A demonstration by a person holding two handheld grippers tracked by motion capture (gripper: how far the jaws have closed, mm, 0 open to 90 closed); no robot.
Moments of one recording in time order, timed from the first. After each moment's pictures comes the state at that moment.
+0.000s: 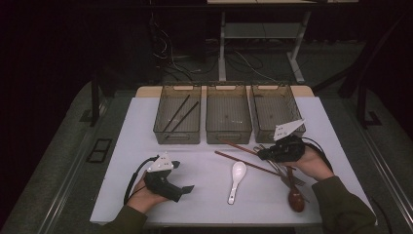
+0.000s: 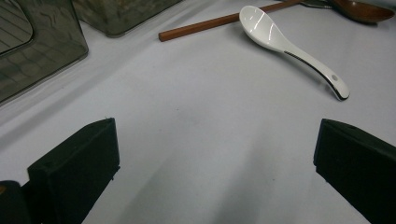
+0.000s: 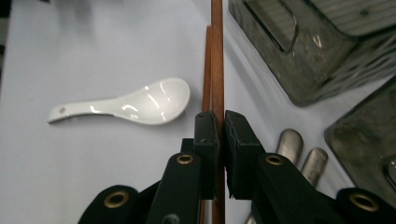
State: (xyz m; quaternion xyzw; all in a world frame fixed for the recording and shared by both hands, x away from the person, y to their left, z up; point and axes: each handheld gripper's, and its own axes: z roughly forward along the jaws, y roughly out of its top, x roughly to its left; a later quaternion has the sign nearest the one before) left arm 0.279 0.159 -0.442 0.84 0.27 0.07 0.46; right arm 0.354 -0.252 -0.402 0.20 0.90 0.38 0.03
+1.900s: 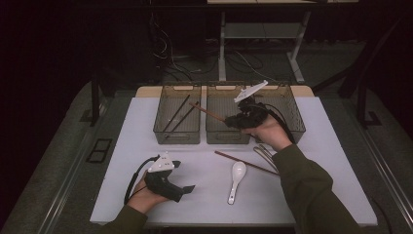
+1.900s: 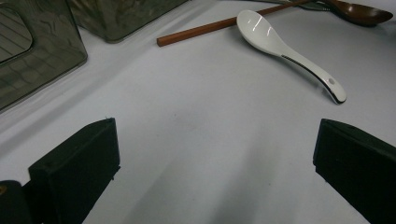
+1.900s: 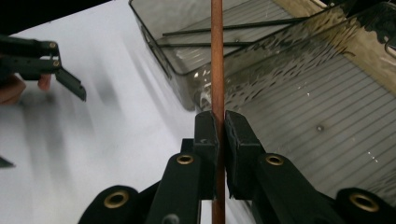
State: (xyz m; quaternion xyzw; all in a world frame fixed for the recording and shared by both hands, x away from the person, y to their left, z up) left arm 0.277 0.156 -0.439 0.84 0.27 0.08 0.46; right arm 0.410 -0.146 -0.327 0.27 0.88 0.38 0.06
